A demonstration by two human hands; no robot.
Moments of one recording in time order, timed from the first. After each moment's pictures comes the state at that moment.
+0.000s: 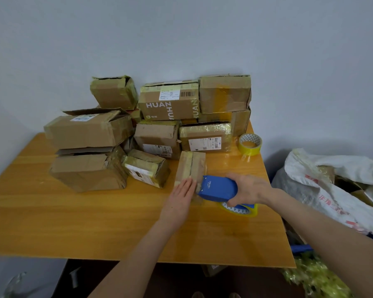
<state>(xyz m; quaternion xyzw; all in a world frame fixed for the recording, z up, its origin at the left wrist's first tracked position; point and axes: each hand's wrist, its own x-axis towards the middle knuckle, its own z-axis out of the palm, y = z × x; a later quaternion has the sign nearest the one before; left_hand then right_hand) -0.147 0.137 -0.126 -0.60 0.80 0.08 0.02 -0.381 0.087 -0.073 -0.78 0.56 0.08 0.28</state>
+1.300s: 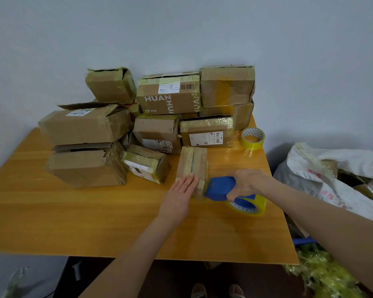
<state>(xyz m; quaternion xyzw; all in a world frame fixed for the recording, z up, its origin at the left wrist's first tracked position) -0.140 0.131 -0.123 -0.58 0.81 0.08 0.01 -0.365 0.064 -0.078 -0.74 0.58 0.23 0.25</state>
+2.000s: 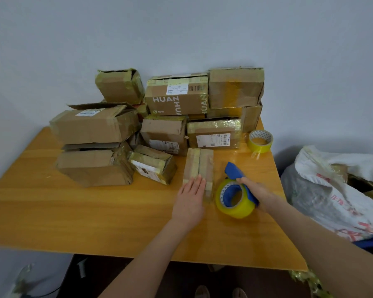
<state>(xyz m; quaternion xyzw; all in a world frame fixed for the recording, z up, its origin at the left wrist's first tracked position) -0.157 0.135 -0.126 -0.62 0.78 0.07 0.01 -0.372 0.082 -0.133 -0.27 0.71 -0.22 0.61</state>
